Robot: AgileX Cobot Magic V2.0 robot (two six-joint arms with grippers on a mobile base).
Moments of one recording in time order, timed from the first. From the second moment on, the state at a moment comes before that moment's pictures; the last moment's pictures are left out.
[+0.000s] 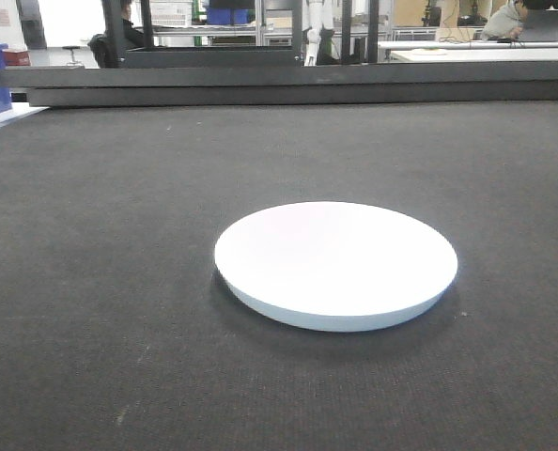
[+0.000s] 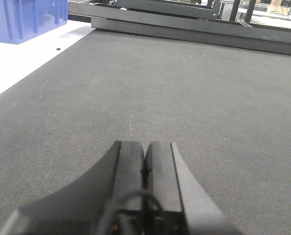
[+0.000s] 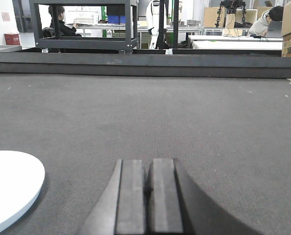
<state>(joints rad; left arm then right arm) -0.02 -0.01 0.03 -0.13 0.05 0.16 0.04 -0.01 0.03 0.04 0.02 0.02</state>
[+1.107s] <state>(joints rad) -0.02 -0.01 0.03 -0.13 0.05 0.16 0.04 0.22 -0.45 0.02 0.51 0.01</state>
